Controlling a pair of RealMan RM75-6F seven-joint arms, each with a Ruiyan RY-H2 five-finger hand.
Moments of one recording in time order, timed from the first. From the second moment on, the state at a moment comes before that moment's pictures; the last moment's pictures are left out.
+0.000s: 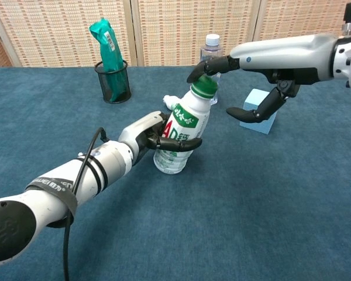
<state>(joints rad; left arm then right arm) -0.76 -2.04 -0.35 -1.09 1.16 0.77 -0.53 0.85 -1.11 0.12 -1.95 -1.21 0.79 -0.28</state>
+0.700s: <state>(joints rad) -0.75 -2.04 -0.33 -1.09 1.18 0.80 -0.52 0.82 -1.16 0.13 -1.89 -1.16 0.89 -0.34</state>
